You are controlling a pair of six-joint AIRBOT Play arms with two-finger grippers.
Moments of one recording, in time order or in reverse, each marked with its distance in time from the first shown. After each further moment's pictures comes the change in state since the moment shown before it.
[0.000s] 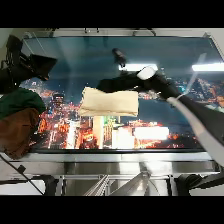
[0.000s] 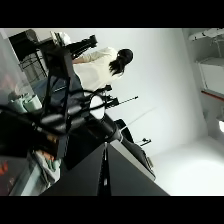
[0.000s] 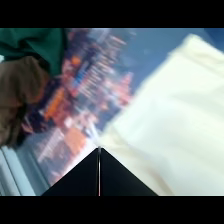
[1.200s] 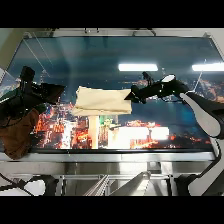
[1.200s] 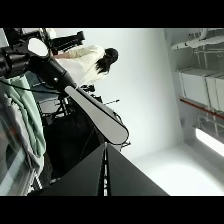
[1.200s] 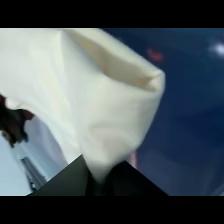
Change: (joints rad) left arm 0.009 0.092 -0.380 0.001 -0.051 0.187; right arm -0.296 -0.248 -0.051 0.123 0.281 0.115
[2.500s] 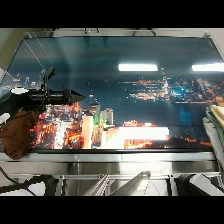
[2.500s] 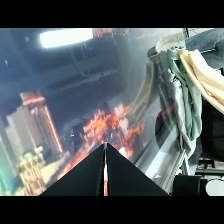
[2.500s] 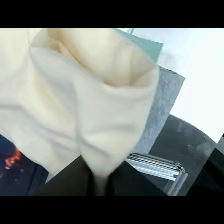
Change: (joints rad) left arm -0.208 -0.002 0.095 0.426 0.540 0.014; right arm -1.141 0.792 -0.063 -1.283 0.463 0.541
